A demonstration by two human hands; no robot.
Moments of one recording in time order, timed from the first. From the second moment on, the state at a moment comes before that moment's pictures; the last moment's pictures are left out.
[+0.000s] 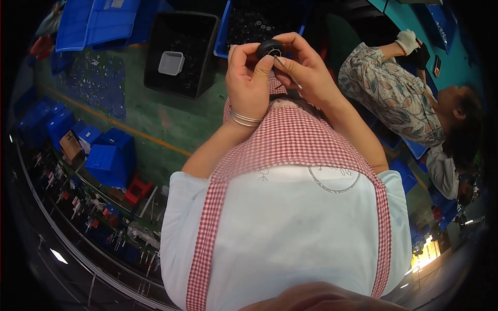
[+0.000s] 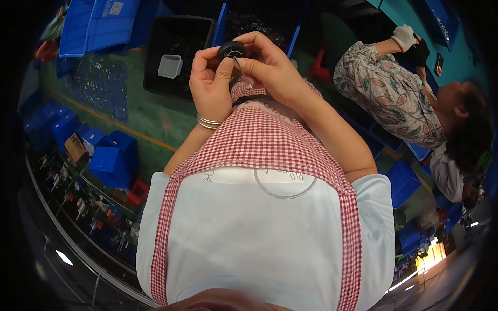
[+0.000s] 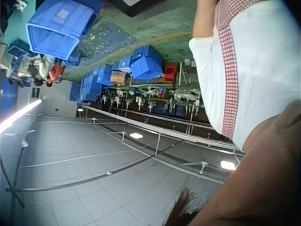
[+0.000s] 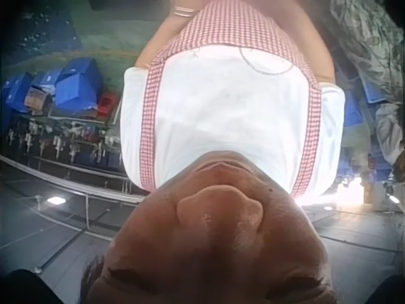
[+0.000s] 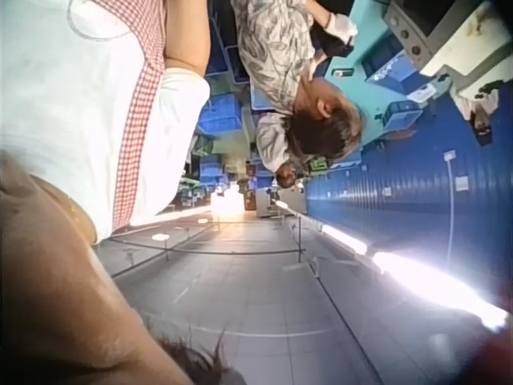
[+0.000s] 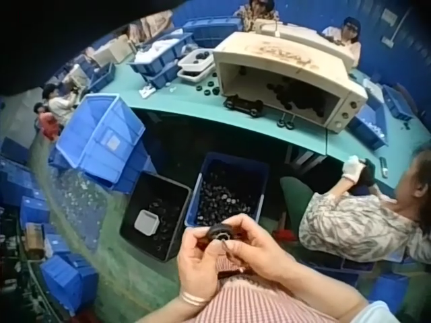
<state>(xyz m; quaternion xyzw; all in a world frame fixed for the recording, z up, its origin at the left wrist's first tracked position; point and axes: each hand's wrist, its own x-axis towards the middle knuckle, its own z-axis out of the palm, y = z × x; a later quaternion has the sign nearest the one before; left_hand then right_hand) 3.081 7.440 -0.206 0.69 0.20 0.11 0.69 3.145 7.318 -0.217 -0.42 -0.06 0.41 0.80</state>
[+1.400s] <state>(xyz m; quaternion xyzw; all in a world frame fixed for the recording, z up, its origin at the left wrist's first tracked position) 3.045 7.441 -0.216 0.40 0.30 -0.12 0.86 3.106 7.295 -0.222 -0.78 -0.29 0.25 0.49</state>
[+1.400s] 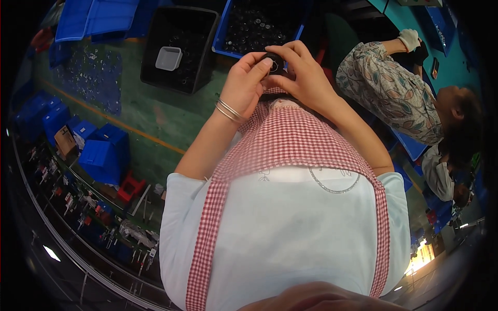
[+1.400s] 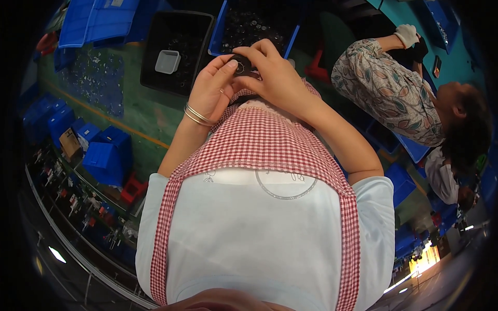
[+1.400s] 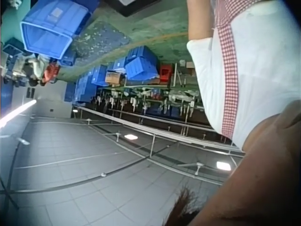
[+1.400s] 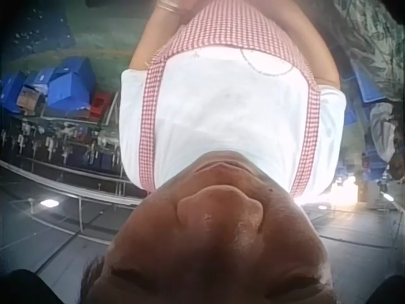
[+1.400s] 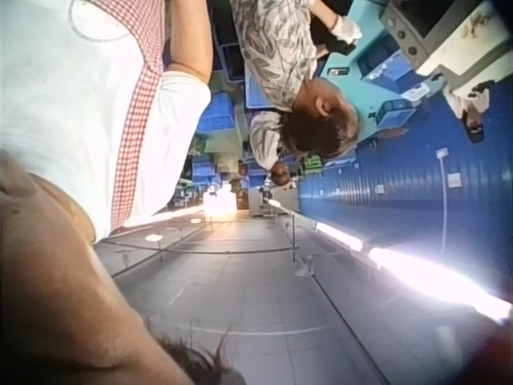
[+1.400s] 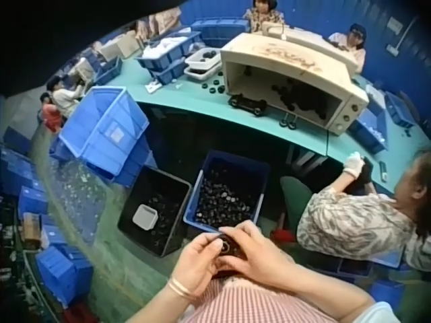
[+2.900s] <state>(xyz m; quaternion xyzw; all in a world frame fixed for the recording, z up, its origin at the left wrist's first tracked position) 3.045 7.425 -0.238 0.27 0.39 -0.12 0.87 3.105 7.282 -0.251 -0.81 -0.40 0.08 0.43</state>
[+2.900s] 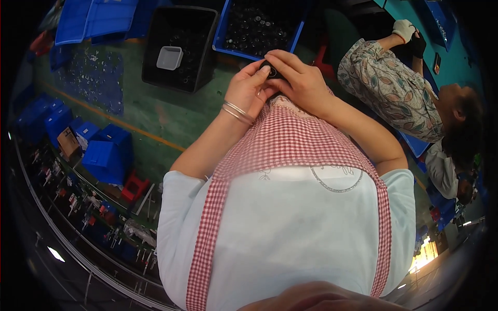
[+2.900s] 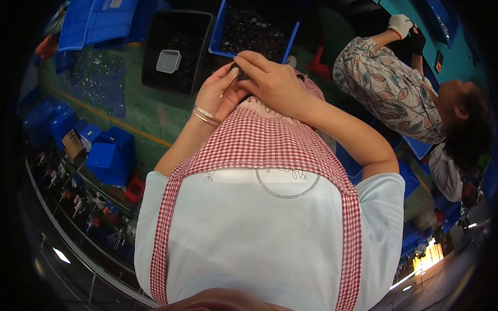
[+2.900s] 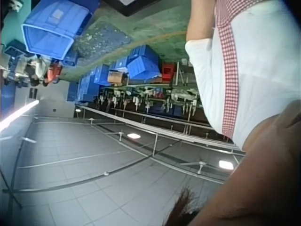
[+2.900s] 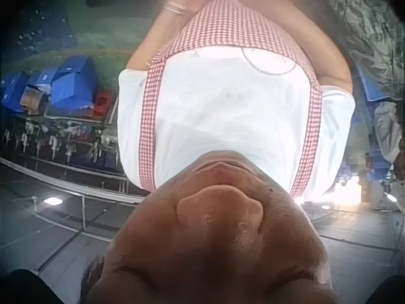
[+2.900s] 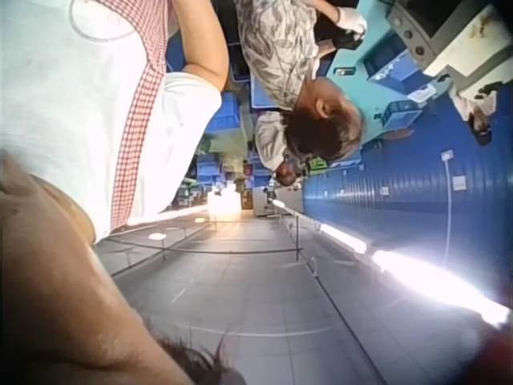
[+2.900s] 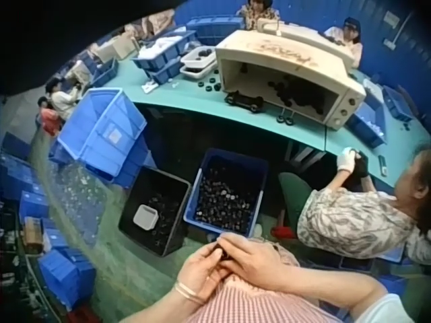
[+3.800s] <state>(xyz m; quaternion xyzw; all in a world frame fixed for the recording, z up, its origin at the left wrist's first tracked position) 3.043 7.433 -0.219 0.86 0.10 0.07 0.50 3.101 7.289 -0.213 -0.81 -0.27 0.24 0.47</state>
